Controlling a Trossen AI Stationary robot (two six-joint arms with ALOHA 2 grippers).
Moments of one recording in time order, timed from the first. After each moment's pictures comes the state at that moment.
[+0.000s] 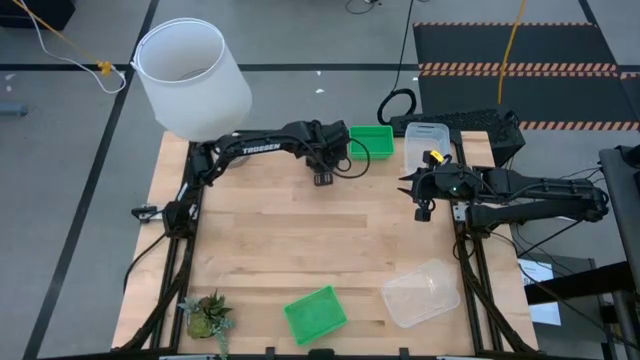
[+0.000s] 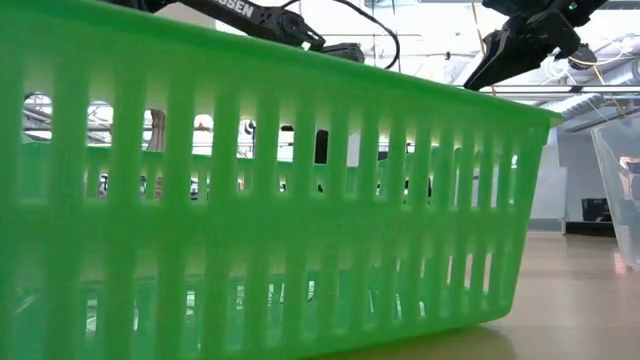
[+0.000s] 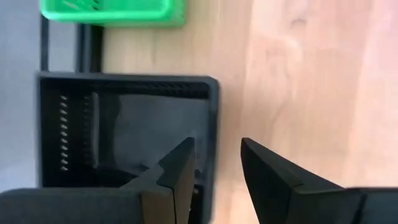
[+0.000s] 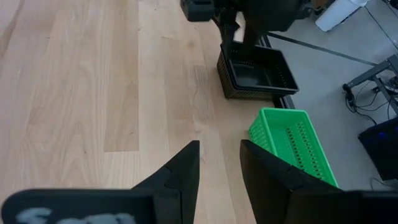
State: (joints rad) left arm 0.37 2.16 1.91 -0.93 -0.13 0.34; right arm -0.08 0.73 0.73 -0.65 0.29 -0.25
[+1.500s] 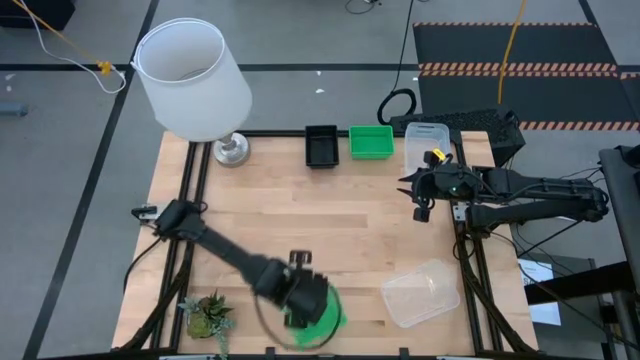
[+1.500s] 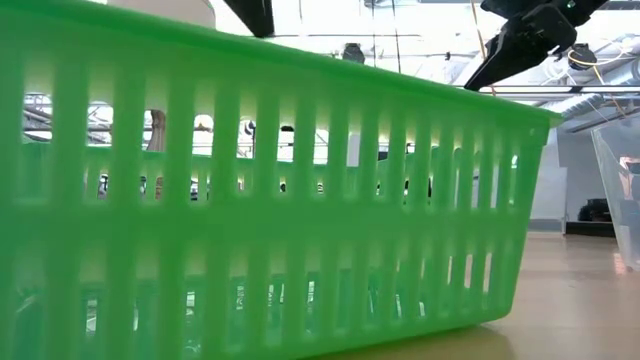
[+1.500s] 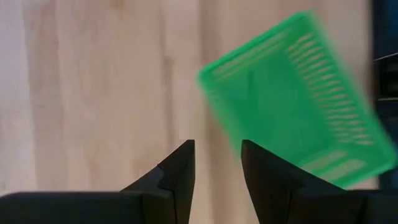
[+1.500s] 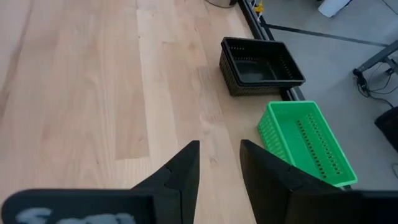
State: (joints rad) left arm -0.53 2.05 1.90 -1.13 -0.23 -0.42; right arm -0.08 0.74 0.73 -0.65 0.28 -0.14
